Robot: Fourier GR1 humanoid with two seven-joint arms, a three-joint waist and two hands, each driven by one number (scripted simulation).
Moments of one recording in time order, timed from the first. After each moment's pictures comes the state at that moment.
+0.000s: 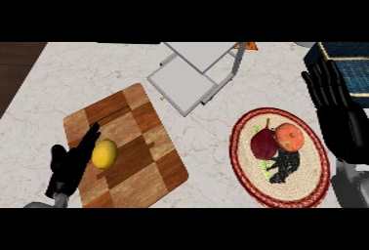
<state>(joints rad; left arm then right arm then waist) -0.03 0.46 -0.35 -1.32 0.37 0.21 0.03 -0.19 -0.40 0.09 -1.64 -0.38 -0.04 -0.21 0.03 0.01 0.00</state>
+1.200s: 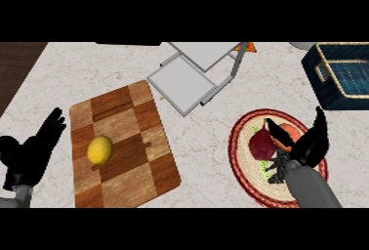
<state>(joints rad) -0.03 0.57 -0.19 -1.37 0.40 0.20 0.01 -0.29 -0.18 0.06 -0.95 0.55 -1.07 0.36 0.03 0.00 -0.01</state>
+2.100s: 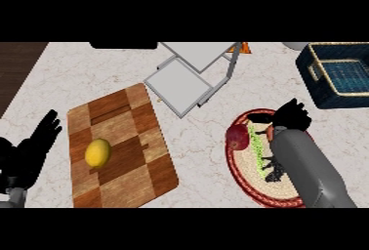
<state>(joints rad) -0.01 0.58 -0.17 -1.37 0.41 0.18 0.02 -0.60 -0.22 0.22 -0.75 0.84 -0.32 1.11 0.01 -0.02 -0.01</state>
